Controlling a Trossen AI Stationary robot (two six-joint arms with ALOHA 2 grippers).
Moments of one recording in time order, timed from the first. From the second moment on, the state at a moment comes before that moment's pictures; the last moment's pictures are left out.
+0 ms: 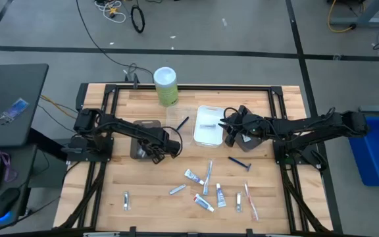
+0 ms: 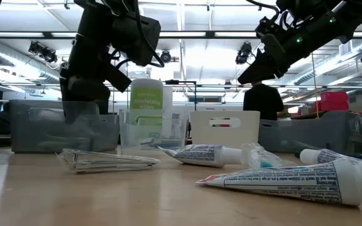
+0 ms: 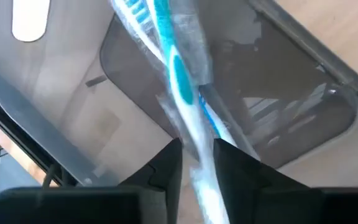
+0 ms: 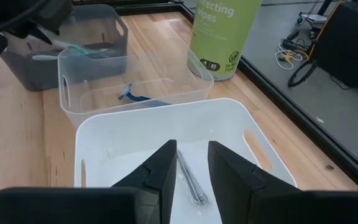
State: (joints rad) left arm -0.10 1.83 1.22 -1.30 -0.22 -0.82; right arm -0.07 1.11 0.54 0.07 0.36 0.08
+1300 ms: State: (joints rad) left arm -0.20 1.80 1.67 -1.09 -0.10 0.02; right arm -0.01 1.11 0.54 0.09 0.25 0.05
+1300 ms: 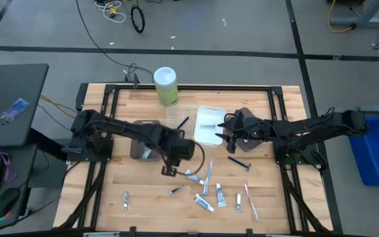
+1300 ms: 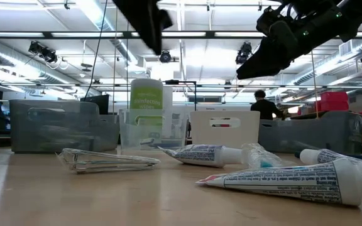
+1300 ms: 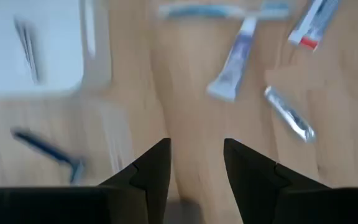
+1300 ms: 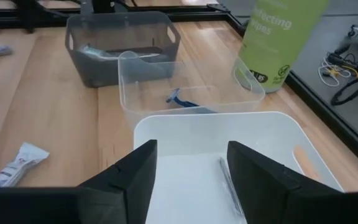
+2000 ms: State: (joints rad) left arm 0.01 1.37 0.82 0.27 -0.16 0.03; right arm 0.17 1.13 0.70 -0.07 0.25 0.14
